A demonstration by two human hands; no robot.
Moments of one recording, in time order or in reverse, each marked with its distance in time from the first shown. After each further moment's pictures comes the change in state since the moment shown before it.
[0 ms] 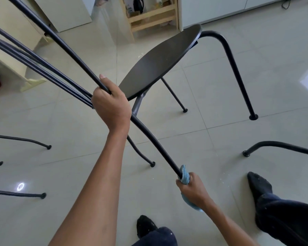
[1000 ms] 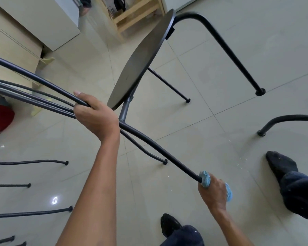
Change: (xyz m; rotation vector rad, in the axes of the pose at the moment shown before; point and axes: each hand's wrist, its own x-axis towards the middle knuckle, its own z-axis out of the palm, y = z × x) left_hand 0.007 -0.001 0.005 -0.069 0.027 -0.060; right_hand -0.004 0.045 0.040 -0.193 0.381 0.143
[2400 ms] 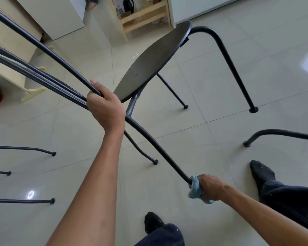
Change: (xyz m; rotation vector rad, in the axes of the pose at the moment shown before) left_hand -0.007 0.005 -0.007 0.048 -0.053 0.037; right_hand 0.041 0.003 -0.073 -0.630 -0.744 -0.296
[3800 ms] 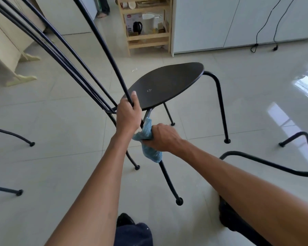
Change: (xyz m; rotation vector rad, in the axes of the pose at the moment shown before) left_hand -0.034 0.028 -0.039 0.024 -0.529 -0.026; right_hand -0.089 -0.176 -0.181 -0.187 0.553 -0.215
